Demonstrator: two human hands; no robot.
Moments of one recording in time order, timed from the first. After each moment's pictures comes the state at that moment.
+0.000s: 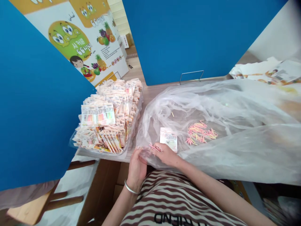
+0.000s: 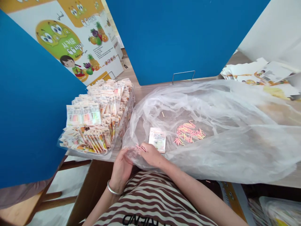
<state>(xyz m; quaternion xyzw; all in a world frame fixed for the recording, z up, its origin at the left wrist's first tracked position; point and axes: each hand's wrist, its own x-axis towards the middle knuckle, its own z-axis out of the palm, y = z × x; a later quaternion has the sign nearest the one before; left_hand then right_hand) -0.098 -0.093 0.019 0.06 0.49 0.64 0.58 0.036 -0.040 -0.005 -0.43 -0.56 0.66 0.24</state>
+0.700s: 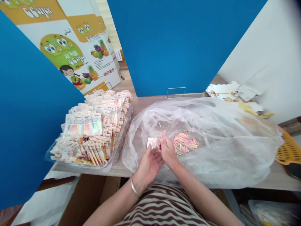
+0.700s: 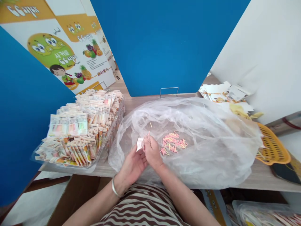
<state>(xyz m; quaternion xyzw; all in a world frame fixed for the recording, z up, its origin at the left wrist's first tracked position) -0.015 -0.050 0.035 0.10 0.42 0.49 0.76 0.079 -0.004 0.028 -0.47 -0.47 0.56 0.49</state>
